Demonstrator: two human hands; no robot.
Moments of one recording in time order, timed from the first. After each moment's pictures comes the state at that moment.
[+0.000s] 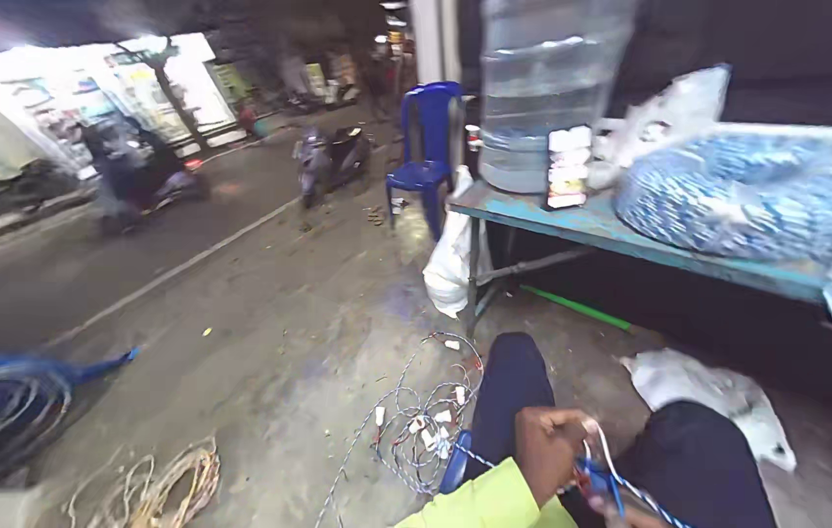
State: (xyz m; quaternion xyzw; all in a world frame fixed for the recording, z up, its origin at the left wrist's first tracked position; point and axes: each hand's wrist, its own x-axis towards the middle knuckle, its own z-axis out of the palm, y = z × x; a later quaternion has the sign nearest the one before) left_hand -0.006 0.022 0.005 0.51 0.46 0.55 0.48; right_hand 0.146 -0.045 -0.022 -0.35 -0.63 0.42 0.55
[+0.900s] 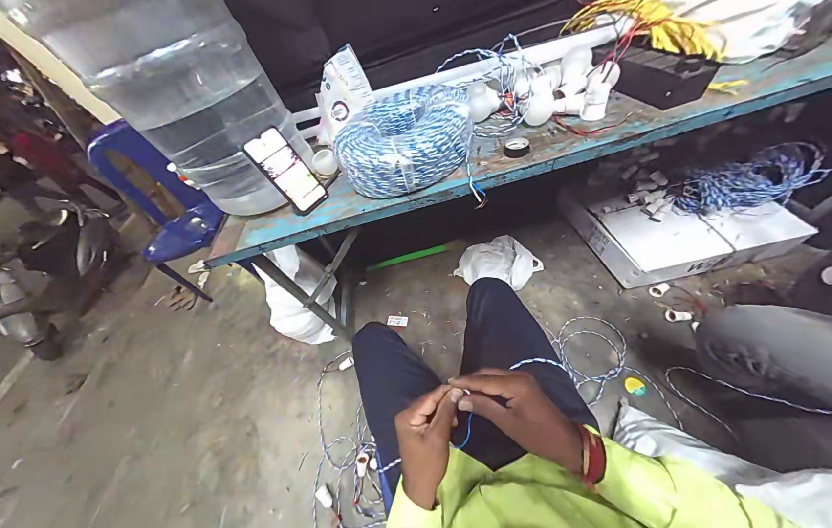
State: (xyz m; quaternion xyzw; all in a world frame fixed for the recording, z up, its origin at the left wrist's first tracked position) left_hand 0.002 0.006 0.005 0.60 0.34 0.51 0.51; right_hand 0.179 -0.030 0.012 -0.47 -0.65 0.28 0.52
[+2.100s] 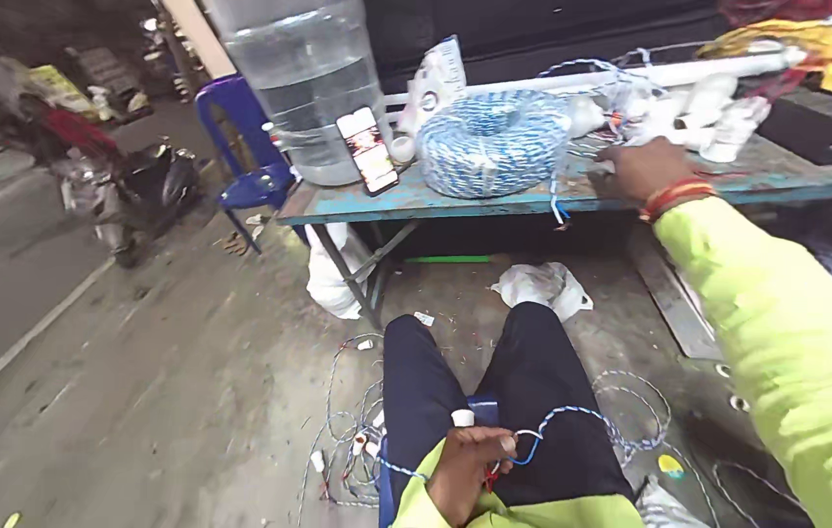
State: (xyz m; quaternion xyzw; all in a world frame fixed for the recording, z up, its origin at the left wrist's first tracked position) left_hand 0.008 -0.013 -0.010 0.36 0.40 0.30 0.79; right_hand 0.404 0.242 0.179 -0.77 -0.62 -0.05 0.14
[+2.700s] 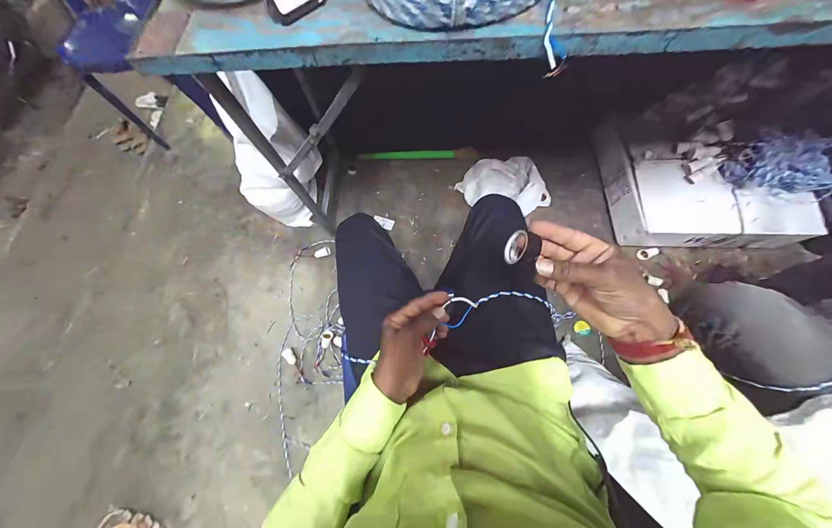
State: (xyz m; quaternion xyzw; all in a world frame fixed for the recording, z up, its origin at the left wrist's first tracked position) left_hand 0.005 -0.009 0.005 0.33 0.42 0.41 0.74; right_hand 0.272 -0.017 0.059 -0.44 -0.34 0.61 0.57
